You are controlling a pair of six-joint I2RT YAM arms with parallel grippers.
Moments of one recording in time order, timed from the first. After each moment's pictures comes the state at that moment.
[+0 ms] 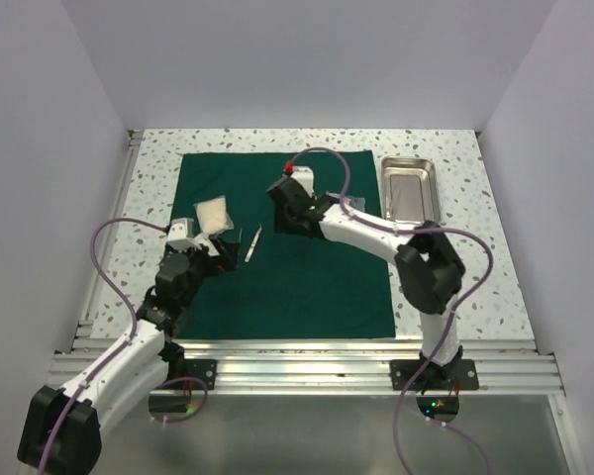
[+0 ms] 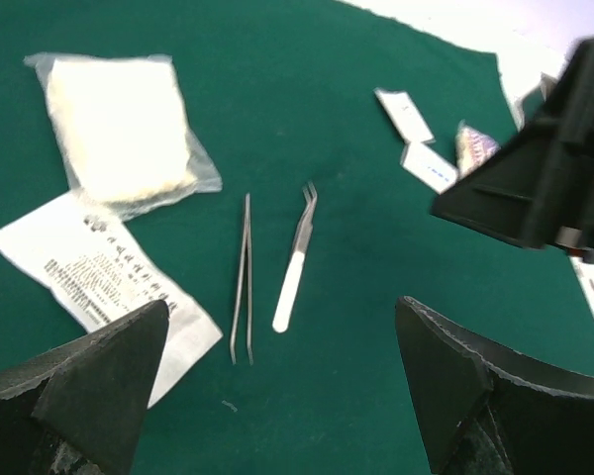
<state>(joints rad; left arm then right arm) -0.36 0.73 0.21 0.28 -0.13 -0.49 0.82 1.93 1.50 -0.45 0.39 0.67</state>
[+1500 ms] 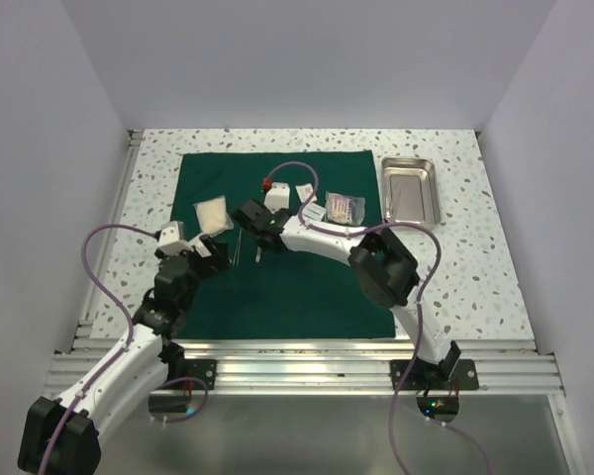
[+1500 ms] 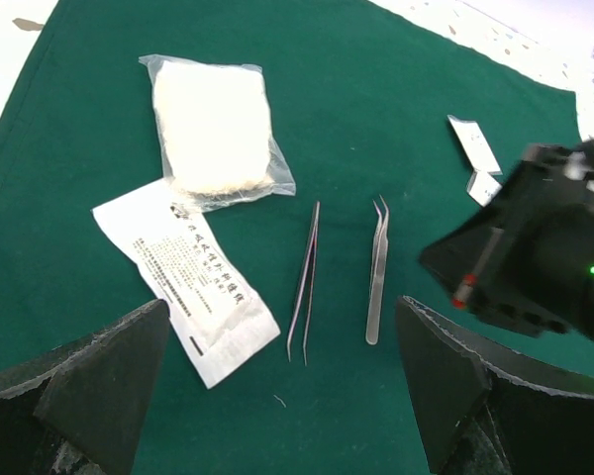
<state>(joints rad) -0.36 0.68 0.21 0.17 -0.30 -0.52 0.95 2.29 1.83 -0.58 0.62 0.92</state>
